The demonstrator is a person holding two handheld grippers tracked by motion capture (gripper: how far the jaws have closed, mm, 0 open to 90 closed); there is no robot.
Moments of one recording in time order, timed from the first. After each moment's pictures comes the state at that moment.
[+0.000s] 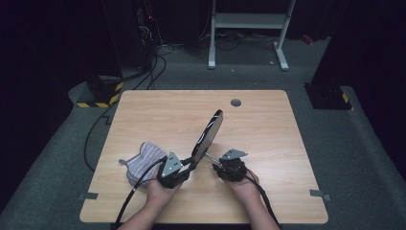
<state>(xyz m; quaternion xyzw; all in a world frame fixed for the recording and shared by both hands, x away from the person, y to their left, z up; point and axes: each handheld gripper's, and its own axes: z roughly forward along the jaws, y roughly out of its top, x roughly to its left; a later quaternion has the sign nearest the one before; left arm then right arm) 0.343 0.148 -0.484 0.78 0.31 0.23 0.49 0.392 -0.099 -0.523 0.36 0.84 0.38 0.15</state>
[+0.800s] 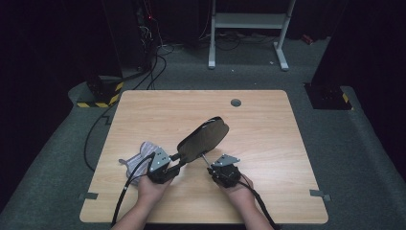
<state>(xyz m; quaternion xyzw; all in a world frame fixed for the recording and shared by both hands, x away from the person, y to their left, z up) 0.348 0.174 -0.484 0.77 0.34 0.23 0.49 0.375 -0.081 -0.524 0.33 0.85 0.37 0.16</state>
